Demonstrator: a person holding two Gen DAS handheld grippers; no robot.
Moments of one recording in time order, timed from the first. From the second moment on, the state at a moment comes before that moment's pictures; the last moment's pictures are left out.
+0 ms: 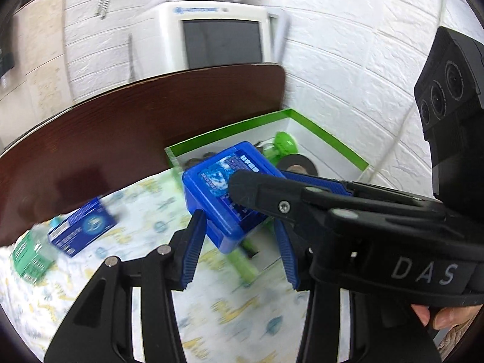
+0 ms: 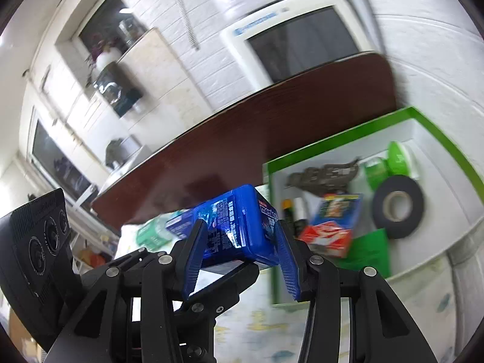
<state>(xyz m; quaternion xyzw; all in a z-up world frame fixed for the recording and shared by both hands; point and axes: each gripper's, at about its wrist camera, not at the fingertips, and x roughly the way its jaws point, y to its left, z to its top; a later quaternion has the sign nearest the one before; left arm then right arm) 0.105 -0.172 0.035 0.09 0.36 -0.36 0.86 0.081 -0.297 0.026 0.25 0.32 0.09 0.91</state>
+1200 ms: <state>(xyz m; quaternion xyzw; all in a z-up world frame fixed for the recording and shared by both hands) 0.113 -0.295 0.009 0.12 0.37 -0.45 0.80 0.047 -0.435 -0.014 0.30 0.30 -0.15 0.90</state>
